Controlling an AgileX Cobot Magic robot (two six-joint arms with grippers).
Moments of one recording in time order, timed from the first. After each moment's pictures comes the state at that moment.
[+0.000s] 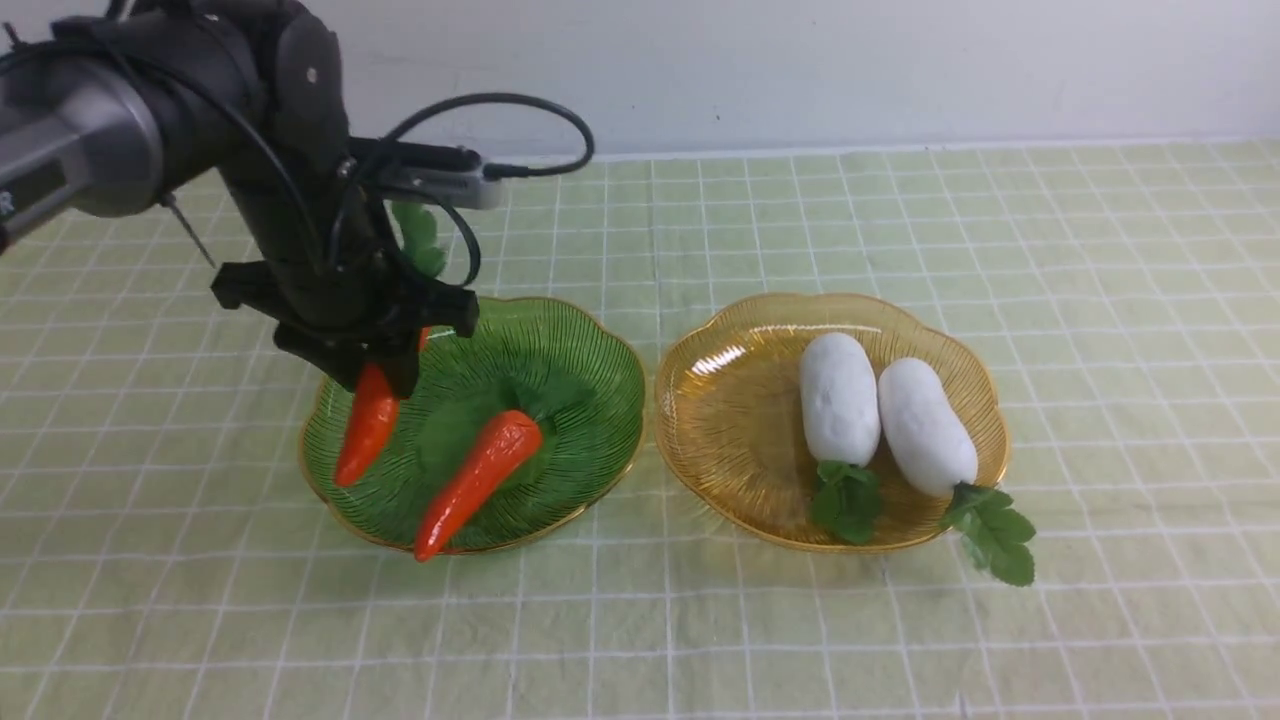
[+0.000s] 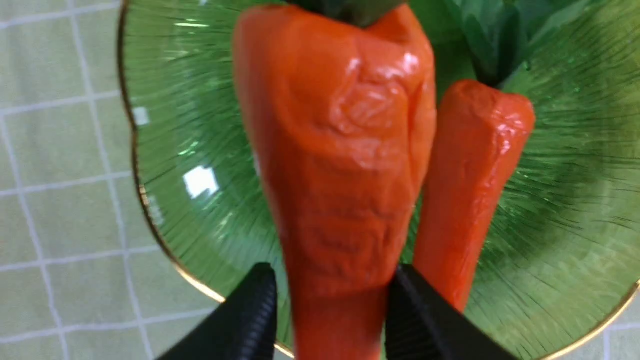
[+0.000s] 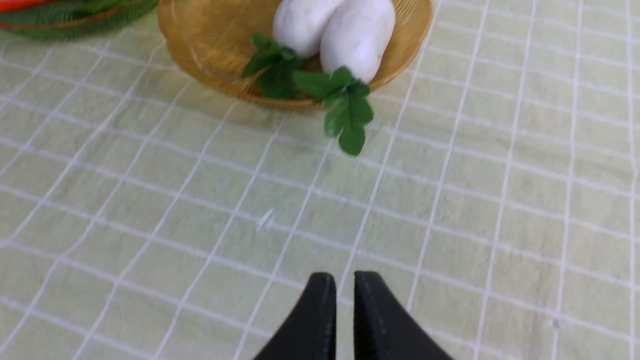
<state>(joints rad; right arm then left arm) 0.24 0.31 -0.53 0.12 1.08 -0.16 -0.25 1.92 -1.63 0.06 1.17 -0.12</state>
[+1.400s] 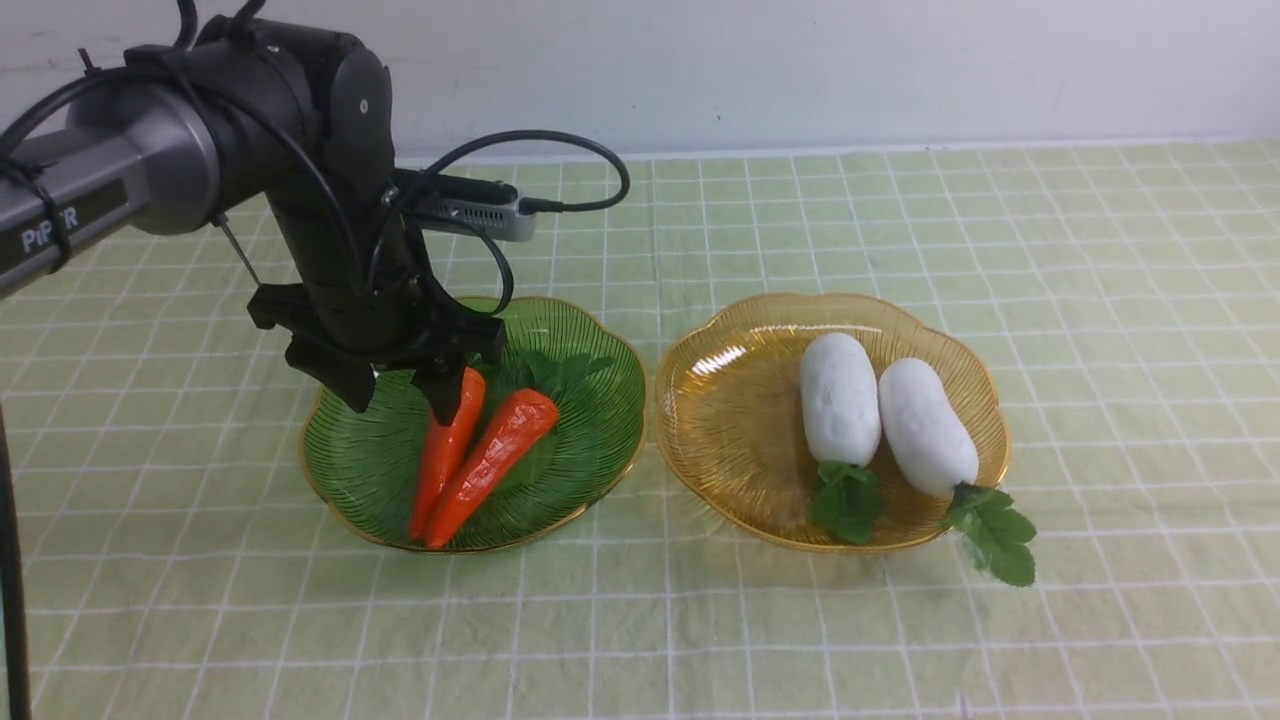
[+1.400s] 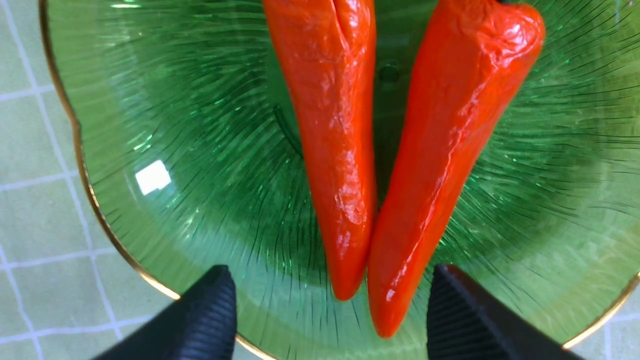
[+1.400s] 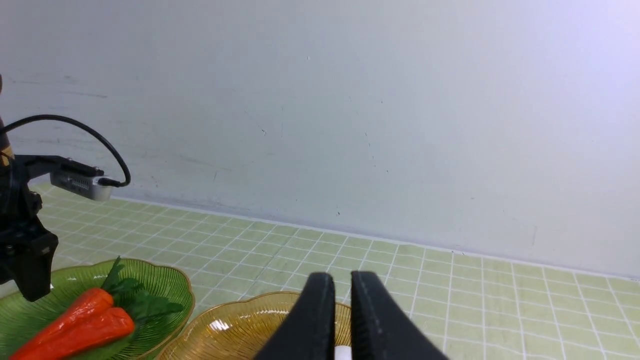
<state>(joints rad) 0.24 0.21 -0.42 0.13 0.34 -0.16 -0.27 1.94 -1.63 0.06 1.18 -0.12</state>
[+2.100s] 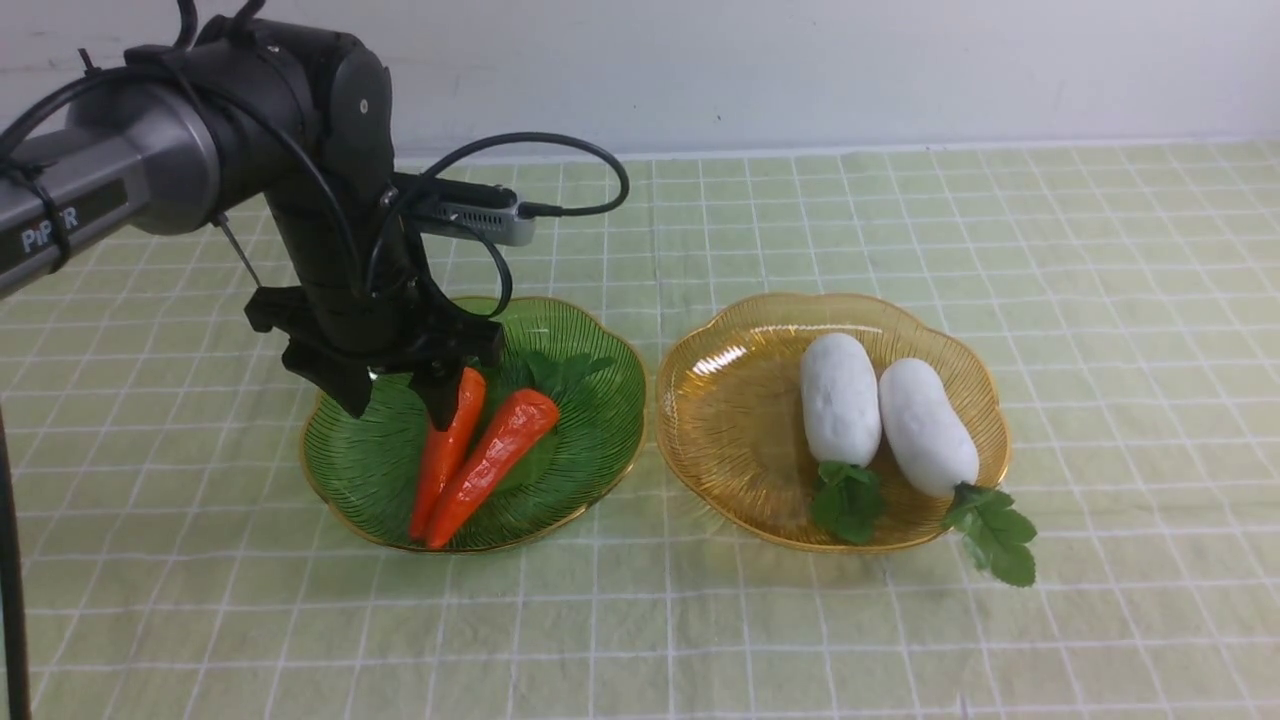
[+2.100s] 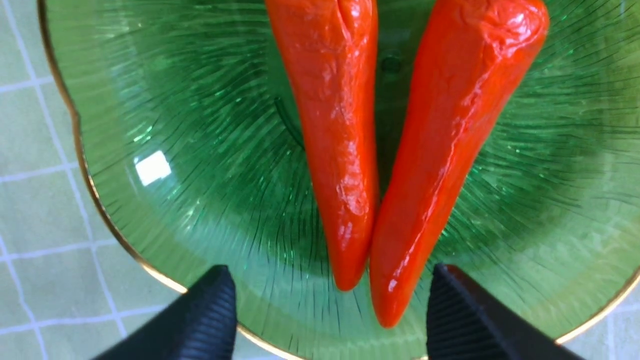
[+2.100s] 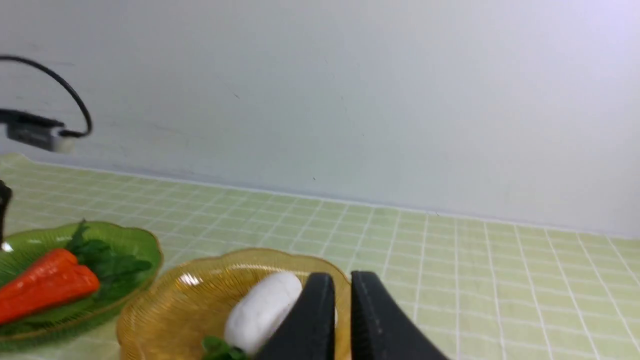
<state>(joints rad) 0.16 0.08 -0.24 0.13 0.34 -0.16 -0.27 1.94 -1.63 0.06 1.21 -0.11</state>
